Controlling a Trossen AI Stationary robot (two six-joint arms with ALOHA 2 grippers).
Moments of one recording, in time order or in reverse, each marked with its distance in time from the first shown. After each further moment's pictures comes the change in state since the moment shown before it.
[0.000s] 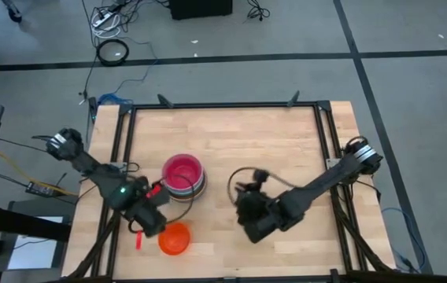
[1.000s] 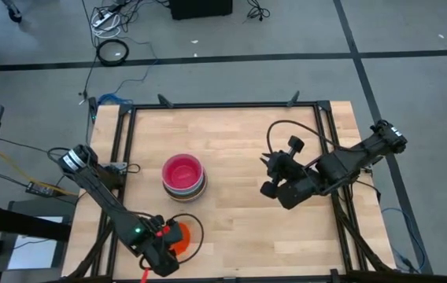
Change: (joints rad) left arm -0.166 0.263 -0.045 0.531 0.028 -0.173; right arm -0.048 -0.338 0.001 -0.282 -0.048 0.259
